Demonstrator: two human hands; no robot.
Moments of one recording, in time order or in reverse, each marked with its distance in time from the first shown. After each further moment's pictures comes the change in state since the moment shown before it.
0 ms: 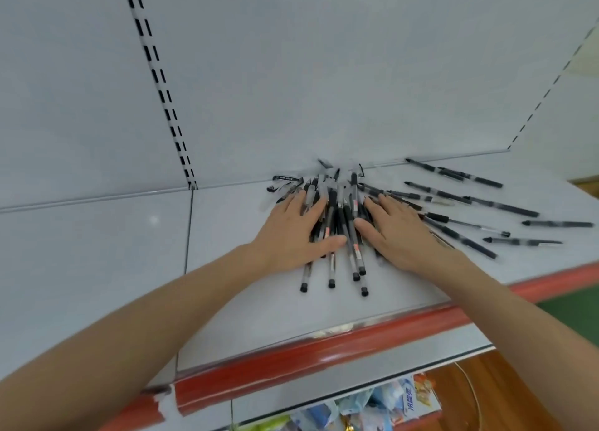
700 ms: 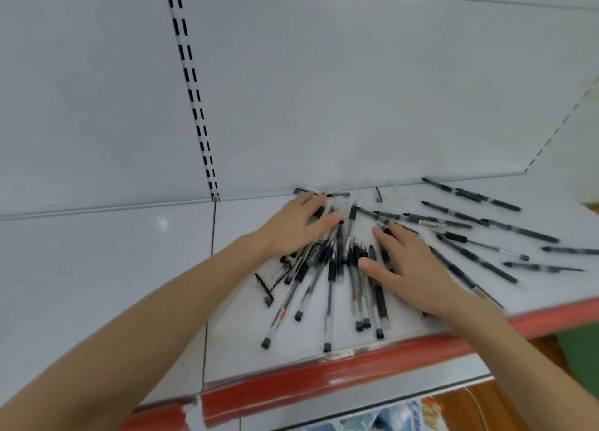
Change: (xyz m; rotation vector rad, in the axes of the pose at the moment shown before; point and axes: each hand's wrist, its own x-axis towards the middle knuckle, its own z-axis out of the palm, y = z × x) left_hand 0.026 -0.044 -0.018 -0.233 0.068 0.075; right_hand -0.035 -0.029 -0.013 0.169 -0.077 -0.007
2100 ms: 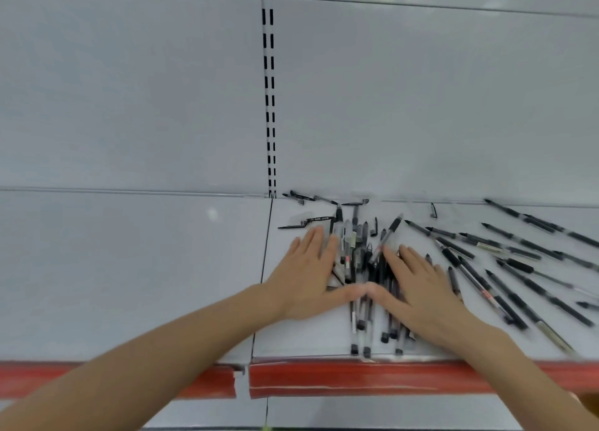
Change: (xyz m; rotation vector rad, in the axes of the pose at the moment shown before) left_hand -0.096 0.006 0.012 0.302 -0.103 -0.179; right_hand 0.003 -0.032 0.026 -0.117 -0.086 -0.164
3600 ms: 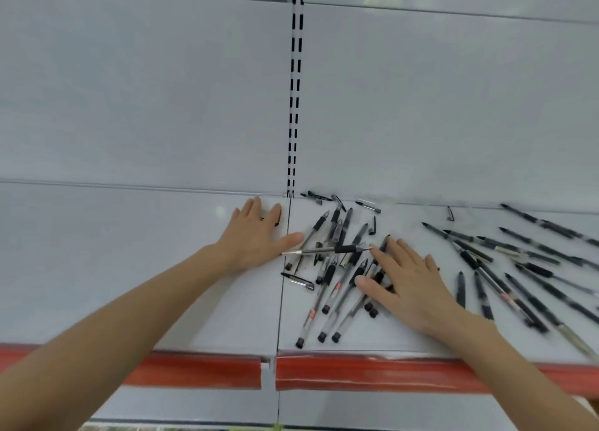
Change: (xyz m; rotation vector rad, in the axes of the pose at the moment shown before) left_hand -0.013 -0.095 -0.037 0.040 0.122 -0.314; right_hand 0.011 -0.038 -0.001 -0.036 -0.014 -0.046
